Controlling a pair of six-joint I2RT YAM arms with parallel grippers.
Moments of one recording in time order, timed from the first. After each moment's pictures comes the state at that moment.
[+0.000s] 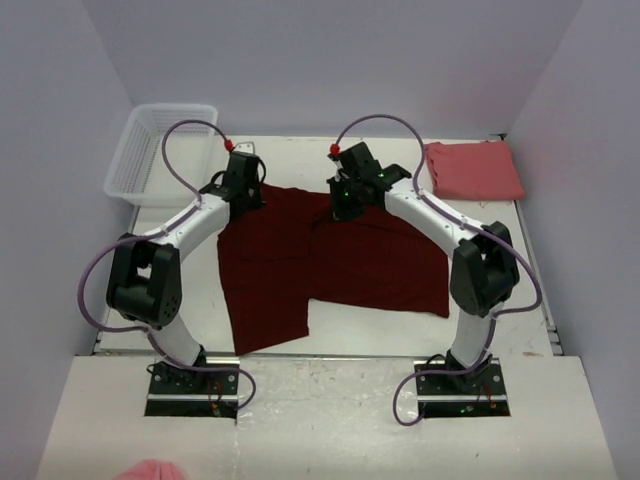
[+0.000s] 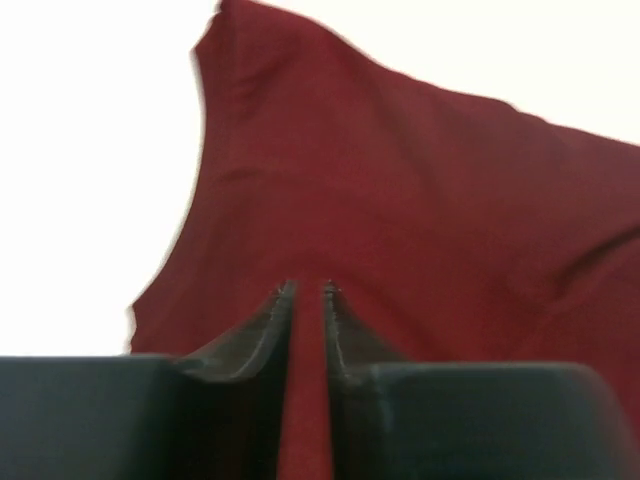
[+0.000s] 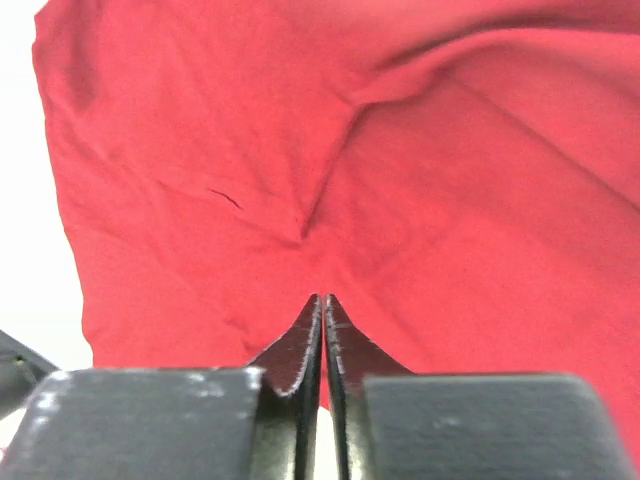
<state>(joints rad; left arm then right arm) -0.32 1.66 1.19 -0.32 -0.29 -0.39 0.61 1.92 1.63 -0.68 -0.17 0.39</state>
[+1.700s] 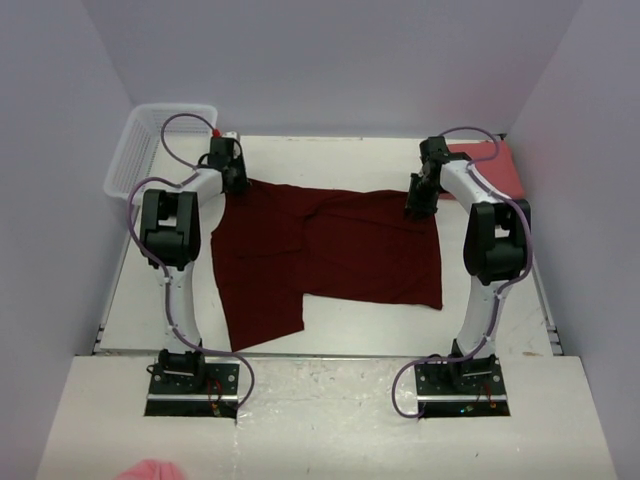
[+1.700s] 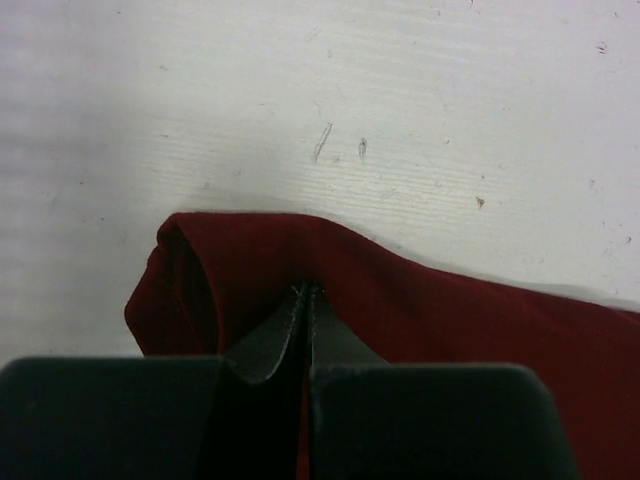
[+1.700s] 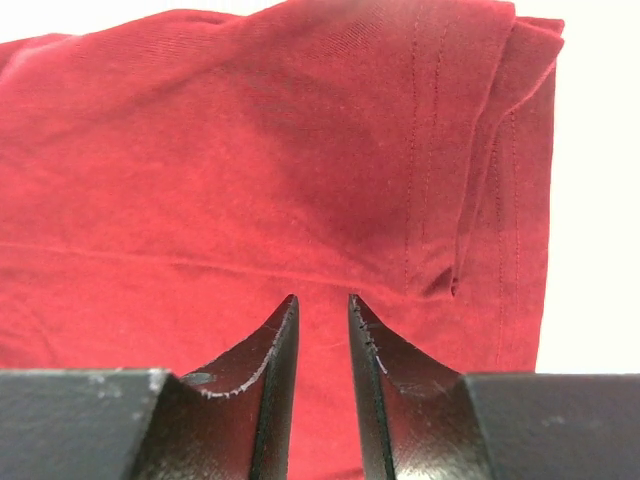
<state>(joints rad) -0.08 2.24 1.63 -0.19 0.00 -0.25 0.11 2.04 1.62 -0.83 -0.06 0.39</state>
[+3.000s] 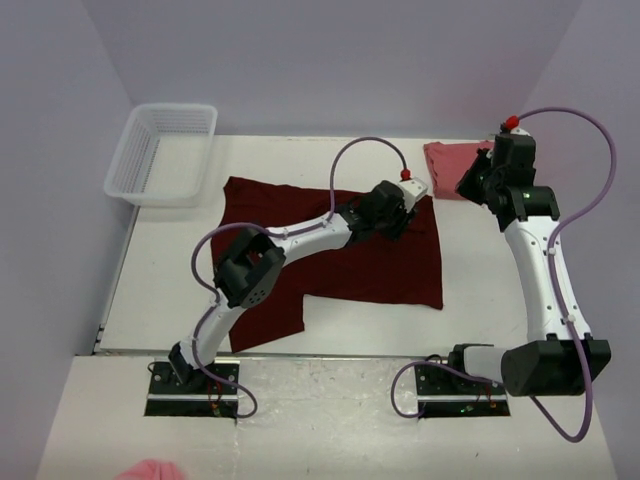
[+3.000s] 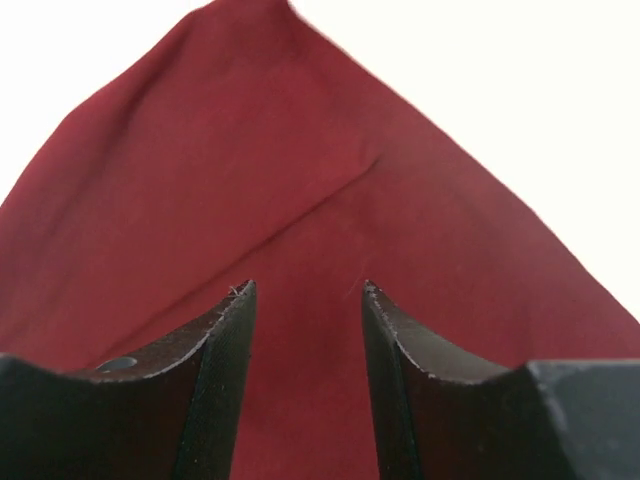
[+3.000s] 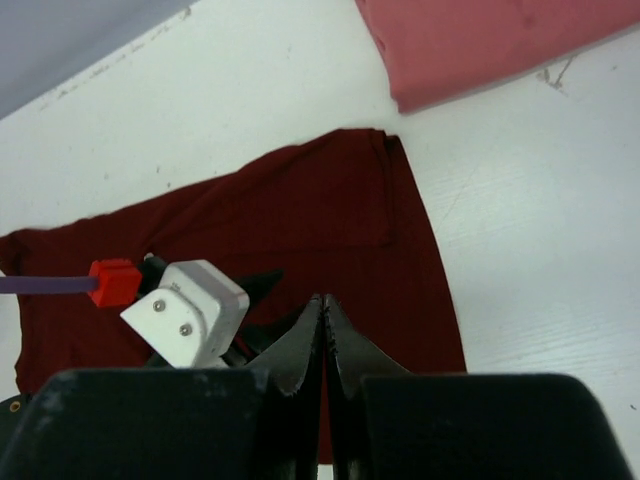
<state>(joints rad) -0.91 2.26 1.81 -0.15 -0.03 -0.10 0.00 1.27 1.39 -0.74 0.04 0.46</state>
